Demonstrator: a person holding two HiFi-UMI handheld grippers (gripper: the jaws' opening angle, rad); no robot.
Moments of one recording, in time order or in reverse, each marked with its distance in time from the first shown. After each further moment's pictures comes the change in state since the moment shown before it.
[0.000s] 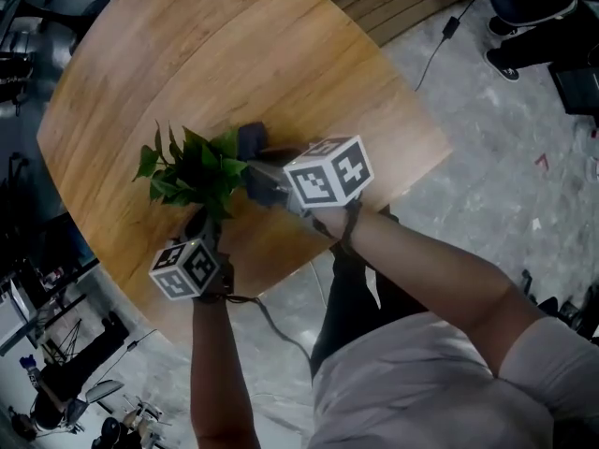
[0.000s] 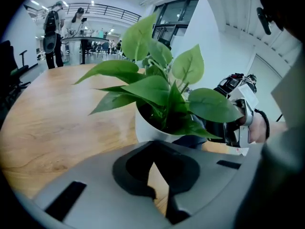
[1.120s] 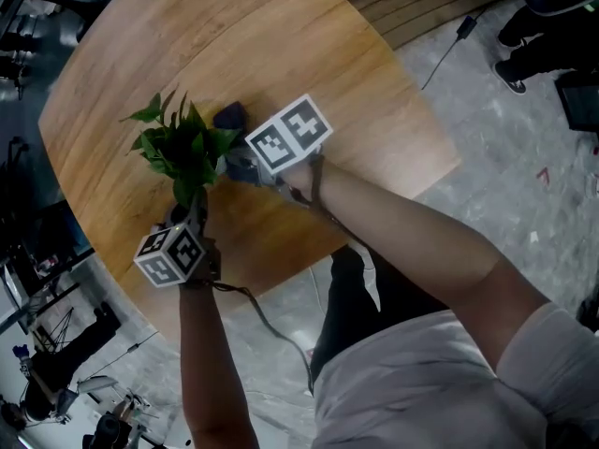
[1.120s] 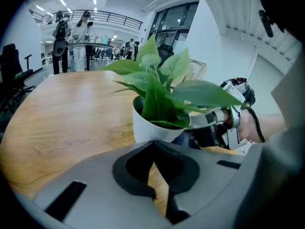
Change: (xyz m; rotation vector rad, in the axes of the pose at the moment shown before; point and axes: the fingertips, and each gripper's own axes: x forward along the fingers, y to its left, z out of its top) left arm 0.002 0.039 0.035 0.002 -0.071 0.042; right arm 0.082 -0.005 0.009 -0.044 0.228 0.093
